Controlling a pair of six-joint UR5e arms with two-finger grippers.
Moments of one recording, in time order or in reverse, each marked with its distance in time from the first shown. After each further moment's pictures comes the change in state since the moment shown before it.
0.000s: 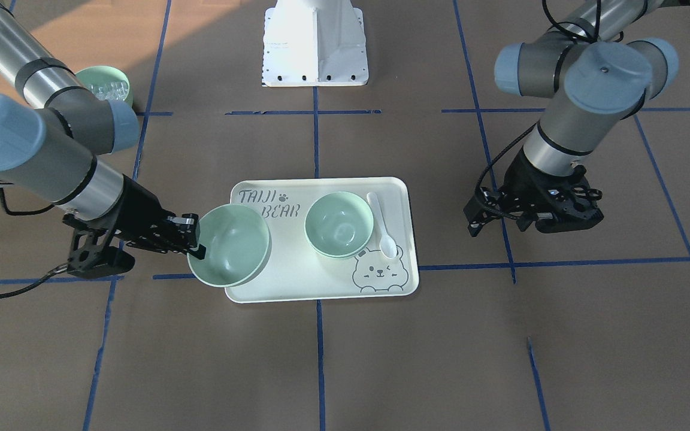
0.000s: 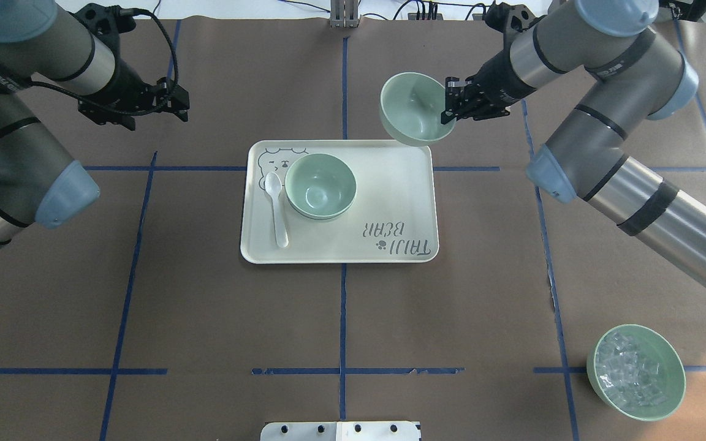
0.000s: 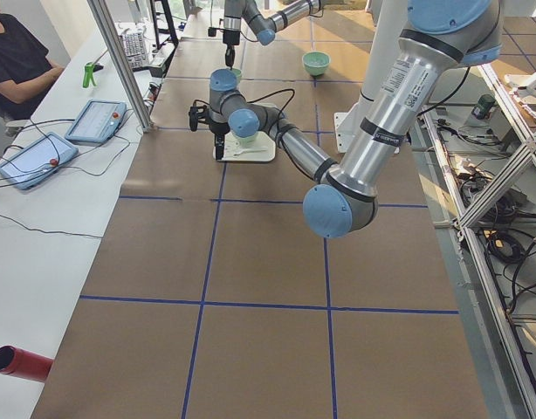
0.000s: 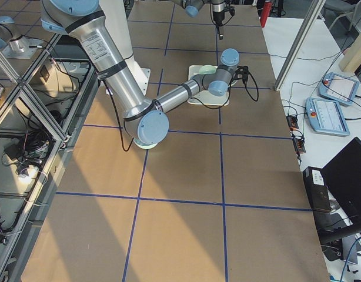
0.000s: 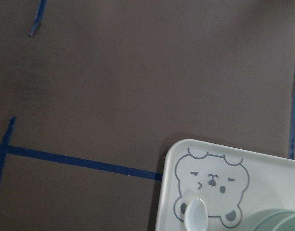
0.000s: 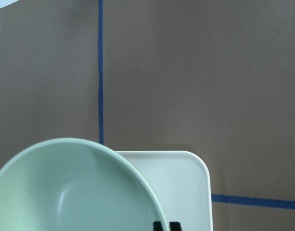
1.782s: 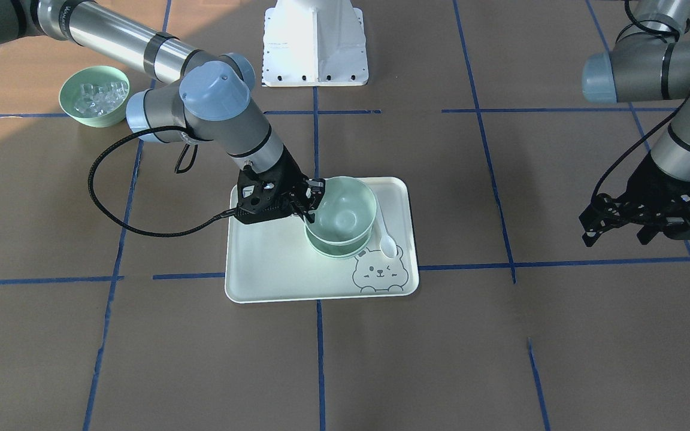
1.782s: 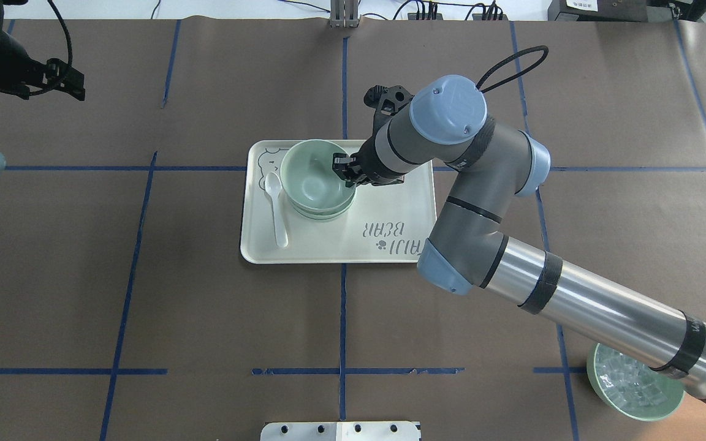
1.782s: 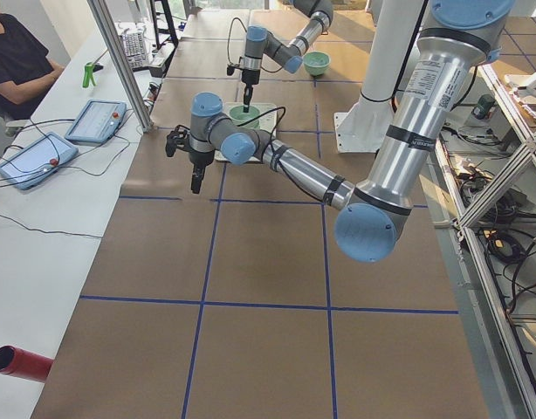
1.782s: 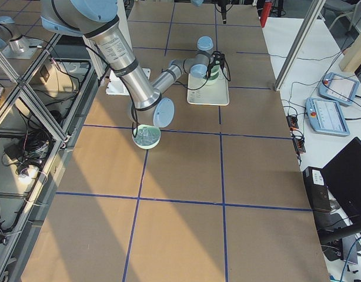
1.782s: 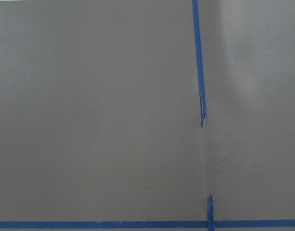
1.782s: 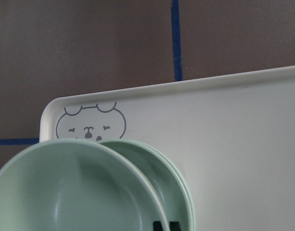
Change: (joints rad) left arm -0.159 0.124 0.003 -0.002 -0.003 0.297; right arm -0.270 0.125 -0.013 -0.083 -0.311 0.115
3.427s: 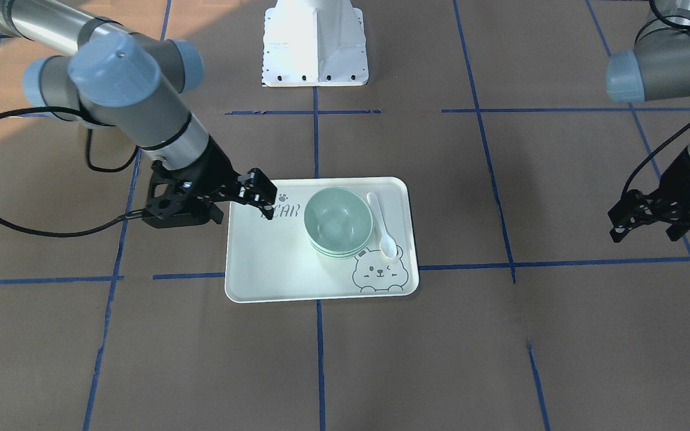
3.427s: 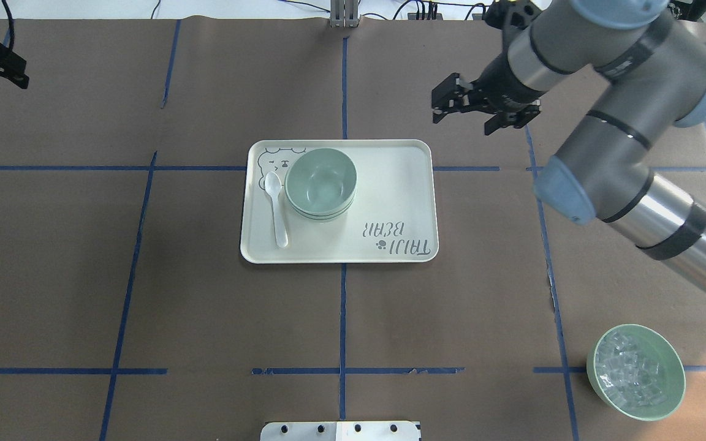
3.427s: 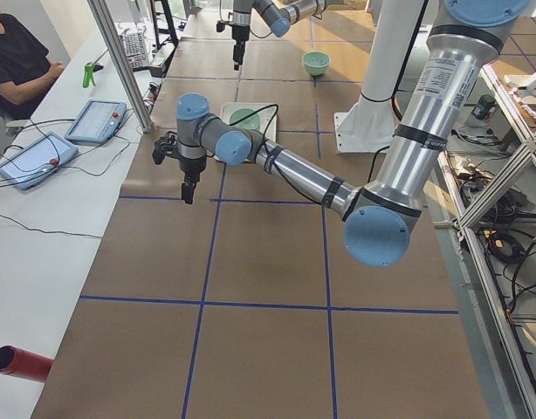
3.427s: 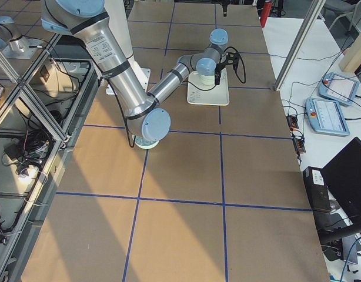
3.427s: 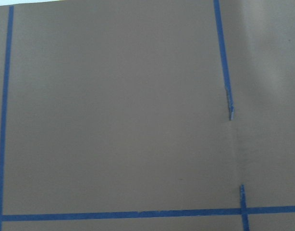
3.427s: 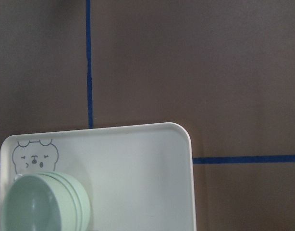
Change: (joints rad) left arm -0.149 0.021 0.001 0.163 -0.084 0.273; right arm 0.307 -0.210 0.296 -0.300 0.271 -0.239
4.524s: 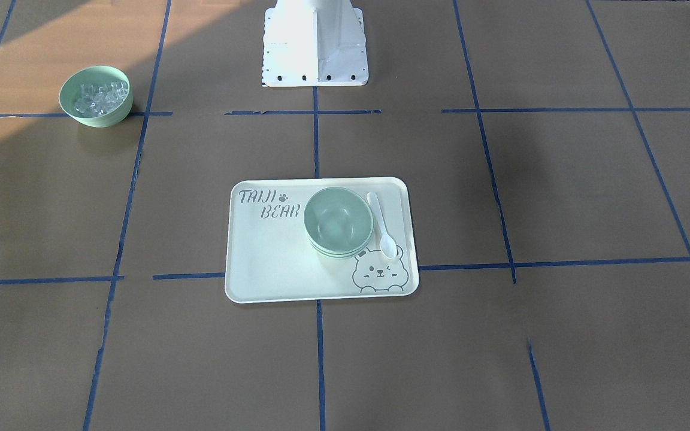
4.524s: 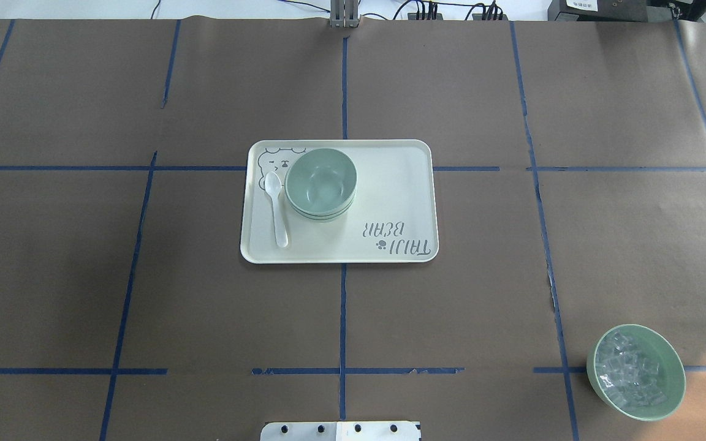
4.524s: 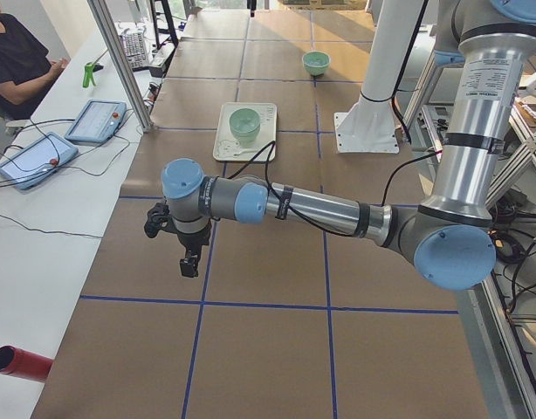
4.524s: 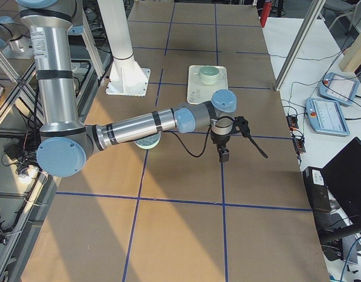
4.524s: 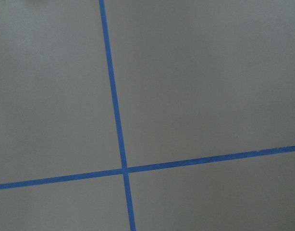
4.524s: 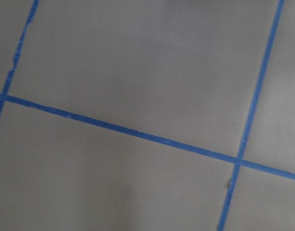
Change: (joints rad) left arm -0.270 0.183 0.097 0.073 -0.146 0.482; right arm 0.486 -0.451 0.029 -0.234 0.081 -1.063
